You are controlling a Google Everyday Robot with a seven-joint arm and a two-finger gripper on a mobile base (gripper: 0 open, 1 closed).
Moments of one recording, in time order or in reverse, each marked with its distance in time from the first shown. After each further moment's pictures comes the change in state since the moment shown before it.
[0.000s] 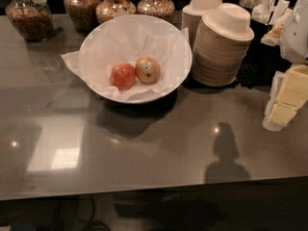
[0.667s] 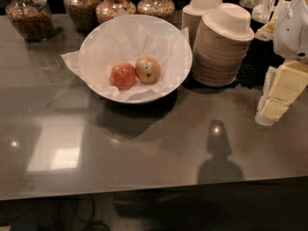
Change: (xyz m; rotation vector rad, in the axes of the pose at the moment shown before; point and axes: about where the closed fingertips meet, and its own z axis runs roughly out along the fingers) arm -0.013 -0.007 0.000 0.021 -0.028 -0.022
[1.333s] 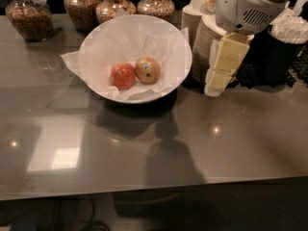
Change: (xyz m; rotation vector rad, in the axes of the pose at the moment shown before) arm -0.103 -0.031 0.008 0.027 -0.132 -0.182
